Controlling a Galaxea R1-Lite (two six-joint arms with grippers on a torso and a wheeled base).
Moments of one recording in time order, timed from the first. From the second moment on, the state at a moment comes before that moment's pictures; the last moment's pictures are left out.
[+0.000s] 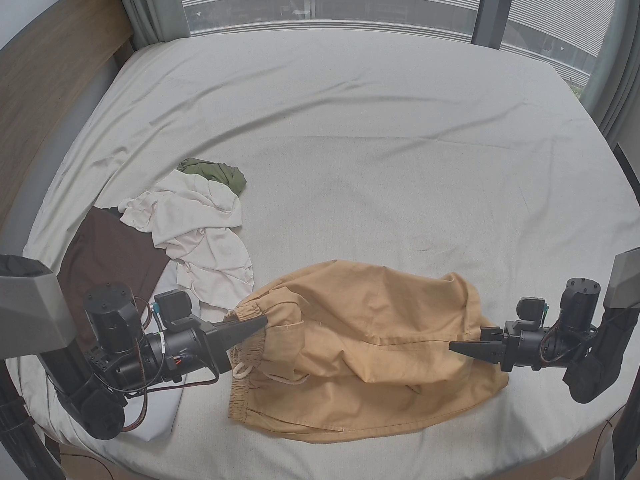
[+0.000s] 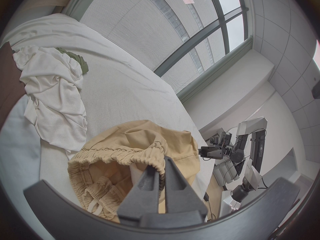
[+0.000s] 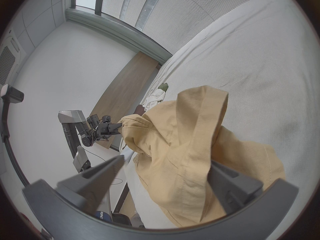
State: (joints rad) left arm -0.37 1.99 -0.28 -1.55 -0.52 -0.43; right arm 0.12 2.09 -0.23 -1.54 0.95 0.32
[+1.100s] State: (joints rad) left arm -0.38 1.87 -0.31 -1.55 -0.52 -0.52; right arm 0.19 1.91 -0.25 -1.54 0.93 0.45
